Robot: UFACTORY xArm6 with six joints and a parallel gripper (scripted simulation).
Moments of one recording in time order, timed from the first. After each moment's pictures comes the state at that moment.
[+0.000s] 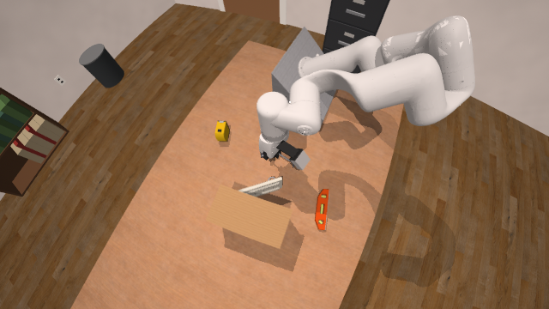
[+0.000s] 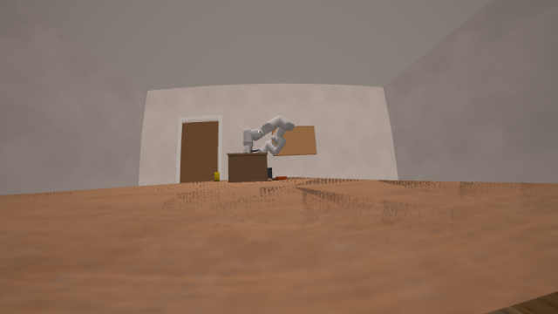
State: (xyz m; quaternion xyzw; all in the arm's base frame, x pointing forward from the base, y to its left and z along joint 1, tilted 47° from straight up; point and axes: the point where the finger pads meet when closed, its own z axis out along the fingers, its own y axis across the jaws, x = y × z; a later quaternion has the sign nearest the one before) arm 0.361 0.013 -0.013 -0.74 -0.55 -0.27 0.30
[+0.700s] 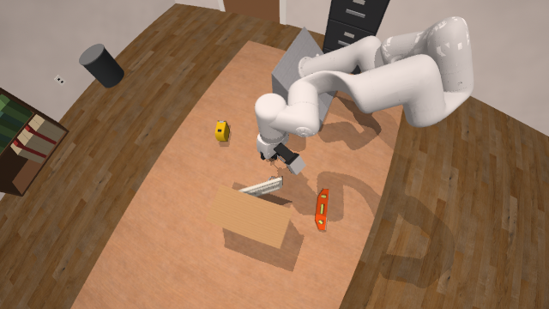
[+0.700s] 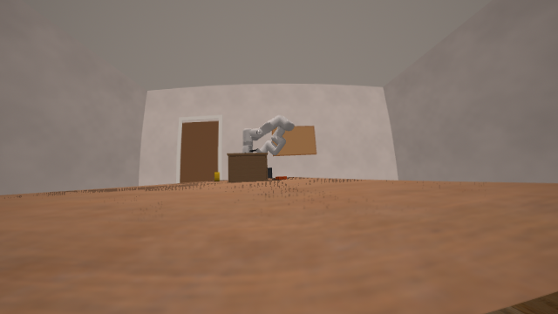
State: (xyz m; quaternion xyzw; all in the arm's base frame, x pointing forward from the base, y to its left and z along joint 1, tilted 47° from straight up) arm 0.367 0.011 -0.014 -0.77 -0.49 -0.25 0.32
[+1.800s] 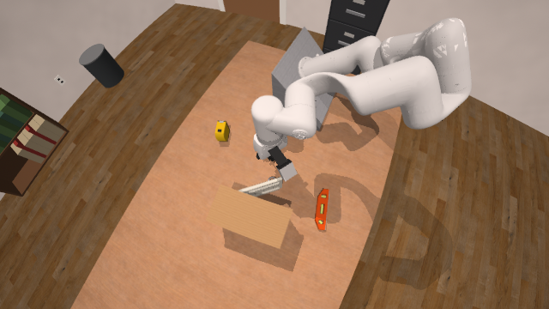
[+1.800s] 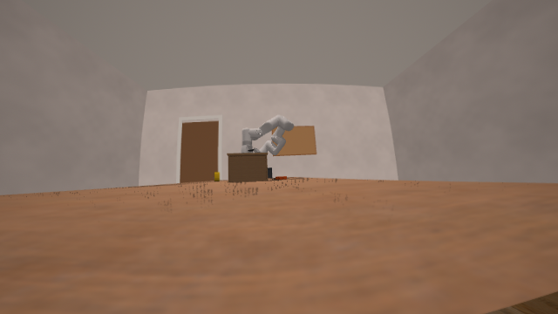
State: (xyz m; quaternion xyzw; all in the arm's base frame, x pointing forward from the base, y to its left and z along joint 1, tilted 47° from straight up) arm 0.375 0.008 -0.017 -0.82 -0.41 -0.21 0.34
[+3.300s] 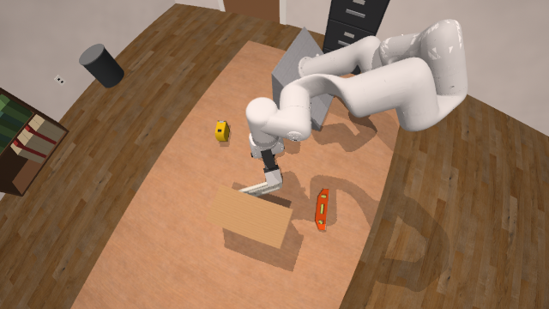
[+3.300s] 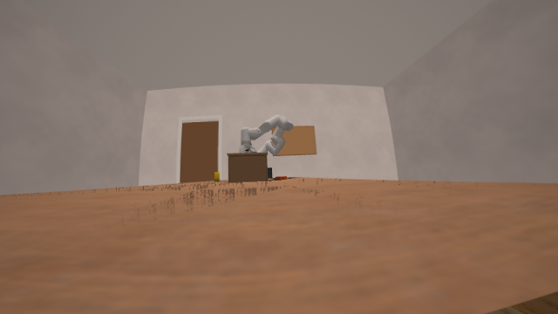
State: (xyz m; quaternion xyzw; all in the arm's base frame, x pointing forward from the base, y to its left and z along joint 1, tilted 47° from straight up) arm 0.385 0.001 -0.024 -0.87 -0.28 -0.16 0.37
